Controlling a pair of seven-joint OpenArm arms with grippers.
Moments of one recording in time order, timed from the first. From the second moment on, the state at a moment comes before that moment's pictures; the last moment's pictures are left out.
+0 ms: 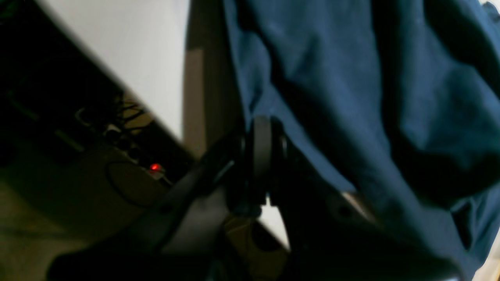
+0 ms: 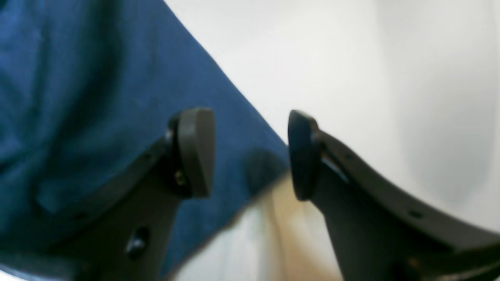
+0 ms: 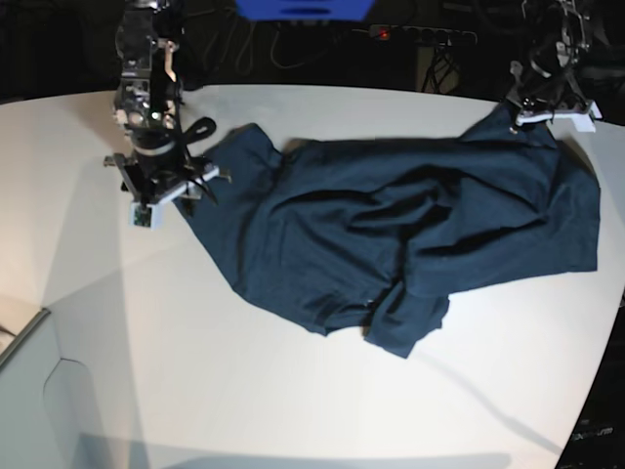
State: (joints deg) left arm 28.5 -9.4 -23.6 86.3 -52.7 4.8 23.6; right arm -13.8 -3.2 8.4 87.4 -0.2 0.6 -21.3
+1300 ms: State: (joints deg) left arm 32.3 -12.9 -28.8 101.8 -52.8 4.8 24.0; right arm -15.7 3.7 4.5 87.4 -0.1 0.2 -22.7
